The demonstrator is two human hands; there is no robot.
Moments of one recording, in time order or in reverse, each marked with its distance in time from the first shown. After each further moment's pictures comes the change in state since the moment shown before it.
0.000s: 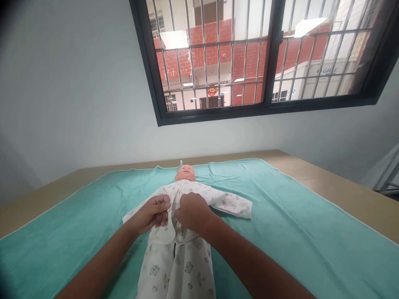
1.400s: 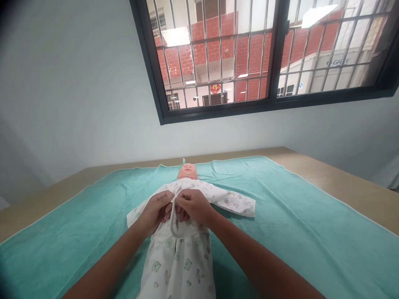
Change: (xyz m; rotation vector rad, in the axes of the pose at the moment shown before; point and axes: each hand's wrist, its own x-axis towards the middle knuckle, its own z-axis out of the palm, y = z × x) left_hand 0.002 -0.005 0.024 -0.111 0.133 0.186; right_hand 0.009 0.021 0.025 1.219 -0.097 -0.120
